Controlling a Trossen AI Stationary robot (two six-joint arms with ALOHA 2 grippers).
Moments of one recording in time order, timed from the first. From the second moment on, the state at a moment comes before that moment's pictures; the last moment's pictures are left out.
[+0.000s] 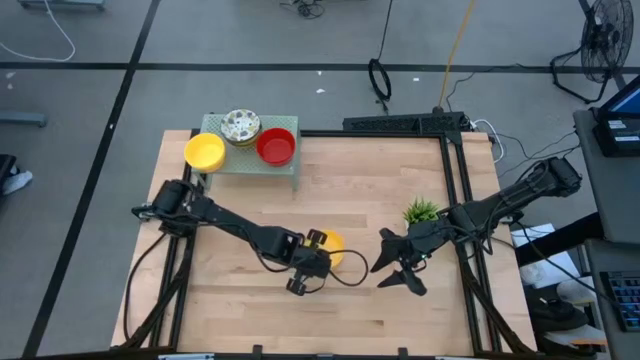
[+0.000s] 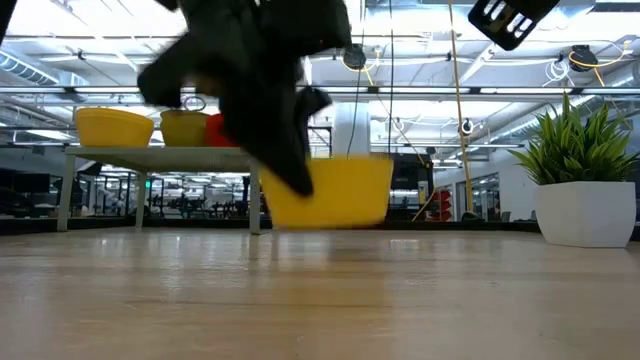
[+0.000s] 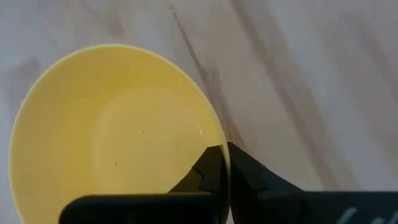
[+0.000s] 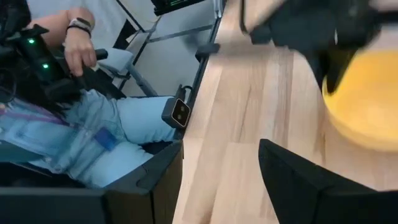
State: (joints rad) left arm -0.30 1.93 1.32 -0.45 -0.10 0.17; right arm 0.41 1.16 0.83 -0.17 -0.19 0.47
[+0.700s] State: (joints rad) left arm -0.14 1.33 1.32 -0.86 -0.73 -0.20; right arm 0.41 1.15 0.83 -0.19 -0.27 0.51
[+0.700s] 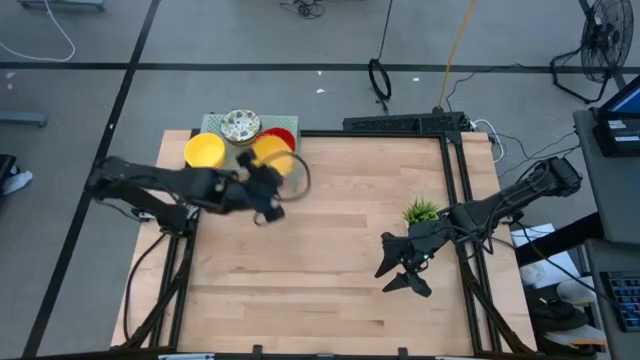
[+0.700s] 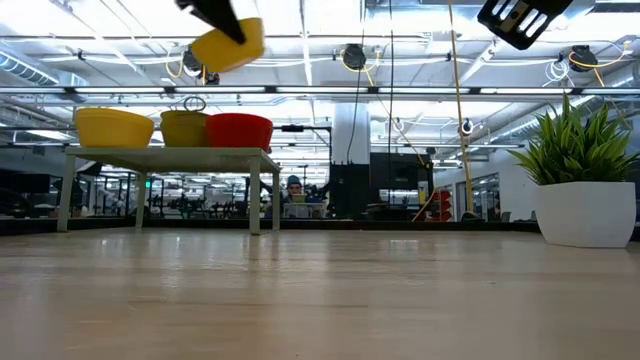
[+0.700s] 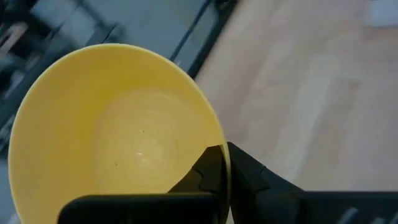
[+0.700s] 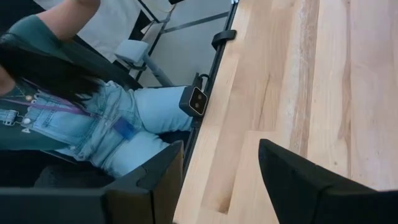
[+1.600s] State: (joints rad) left arm 0.42 1.14 1.32 -1.47 -0.54 -0.53; right arm 0.41 1.15 0.83 -0.22 -0.26 0.46
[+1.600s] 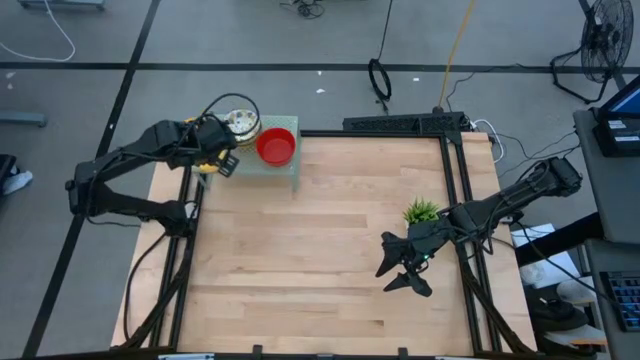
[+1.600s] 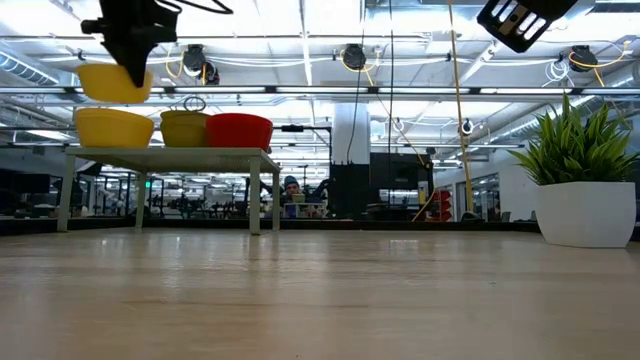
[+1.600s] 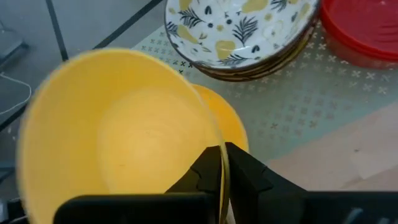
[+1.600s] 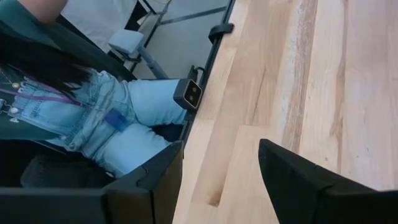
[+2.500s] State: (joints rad) left arm 0.47 1.16 1.27 -1.45 -0.49 -0.56; right arm 0.41 1.15 0.75 -0.26 -0.26 0.46
